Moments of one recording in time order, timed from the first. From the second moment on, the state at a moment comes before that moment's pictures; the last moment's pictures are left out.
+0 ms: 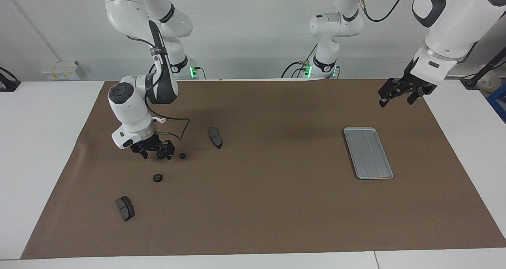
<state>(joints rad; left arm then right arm) -0.04 0.14 -0.01 -1.40 -0.02 1.52 -0.10 -0.13 0.25 0.16 -2.13 -0.04 2.46 0.15</state>
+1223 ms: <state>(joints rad) -0.04 0.14 -0.01 -1.40 -0.02 1.52 -0.10 -0.13 0.23 0.16 -2.17 -0.04 2.46 0.12</state>
